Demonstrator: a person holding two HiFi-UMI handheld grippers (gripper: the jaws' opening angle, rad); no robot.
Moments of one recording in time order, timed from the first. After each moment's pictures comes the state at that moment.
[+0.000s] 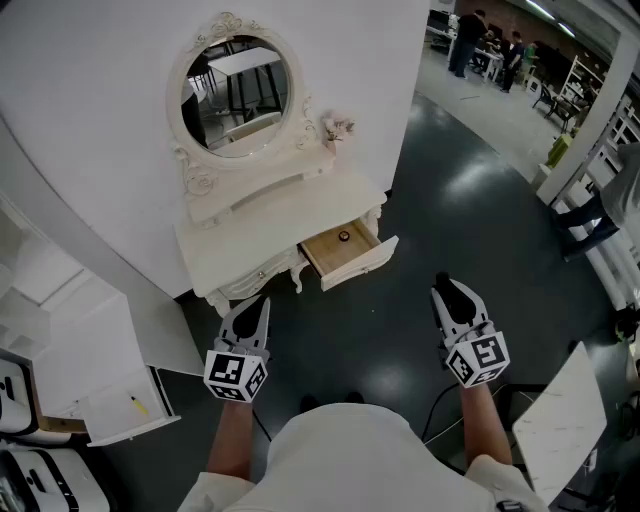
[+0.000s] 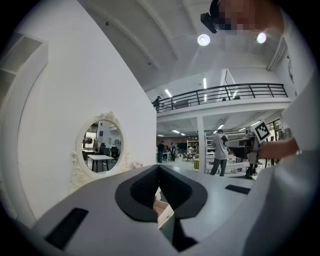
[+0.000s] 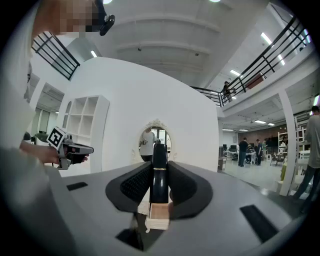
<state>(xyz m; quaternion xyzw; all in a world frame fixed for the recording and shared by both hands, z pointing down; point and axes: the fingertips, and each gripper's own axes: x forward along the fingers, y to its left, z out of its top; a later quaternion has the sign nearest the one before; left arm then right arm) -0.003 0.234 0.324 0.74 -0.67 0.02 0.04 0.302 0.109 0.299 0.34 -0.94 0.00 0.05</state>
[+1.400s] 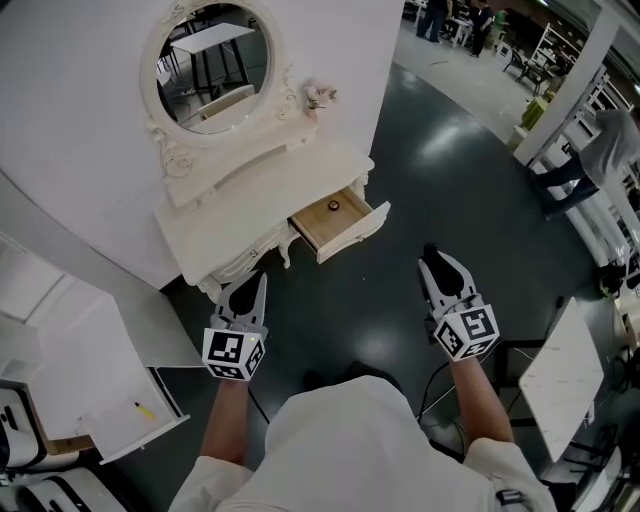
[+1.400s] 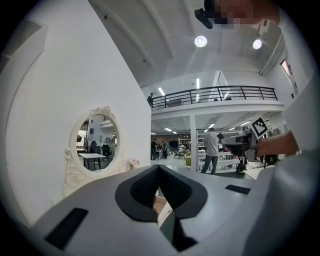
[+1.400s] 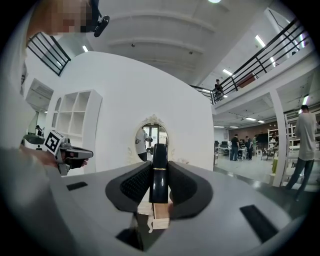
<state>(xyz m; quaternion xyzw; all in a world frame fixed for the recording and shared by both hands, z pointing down) -0.051 0.226 0.351 0.77 -0.63 0.03 0.04 0.243 0.132 0.320 0.40 -0.92 0.02 0.05</state>
